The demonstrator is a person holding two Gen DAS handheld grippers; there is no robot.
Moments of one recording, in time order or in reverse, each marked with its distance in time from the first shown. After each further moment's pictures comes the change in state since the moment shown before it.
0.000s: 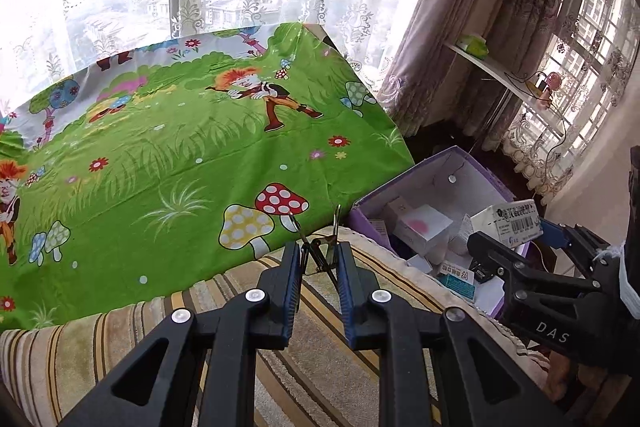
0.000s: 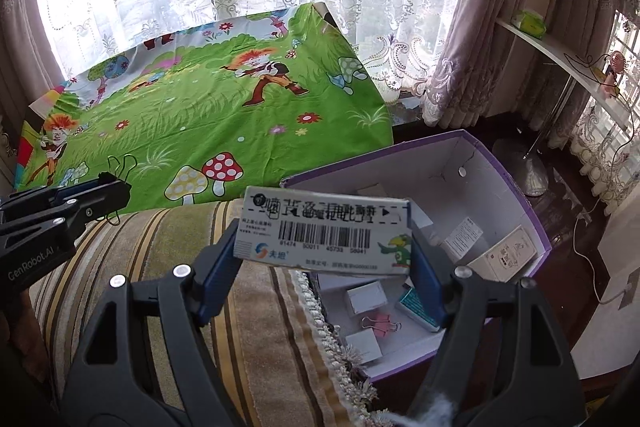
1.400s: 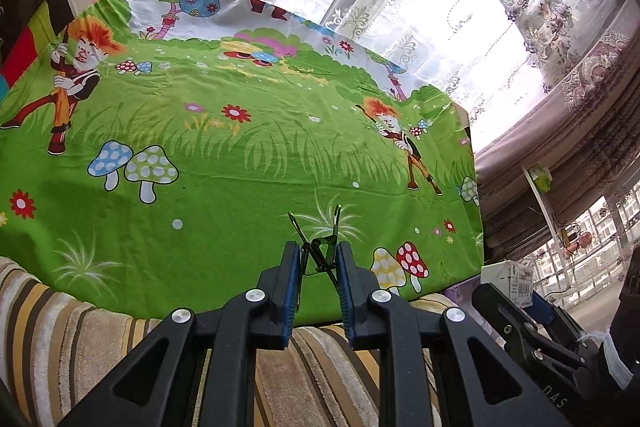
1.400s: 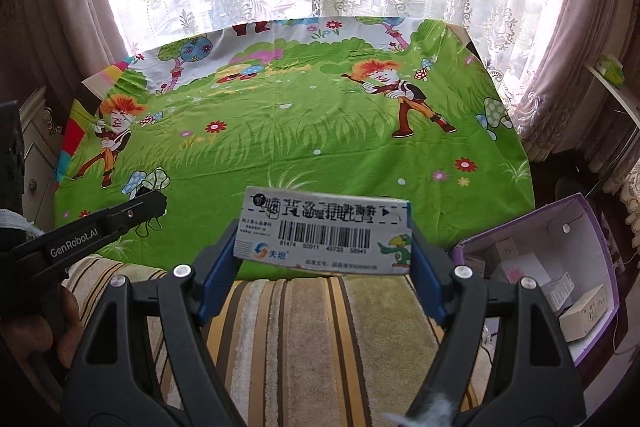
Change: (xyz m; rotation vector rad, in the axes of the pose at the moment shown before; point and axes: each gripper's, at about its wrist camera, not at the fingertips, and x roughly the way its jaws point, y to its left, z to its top) left arm -0.018 0.195 -0.022 -0.531 -0.095 0.018; right arm 0.029 0.170 0.047 -0.143 0.005 0.182
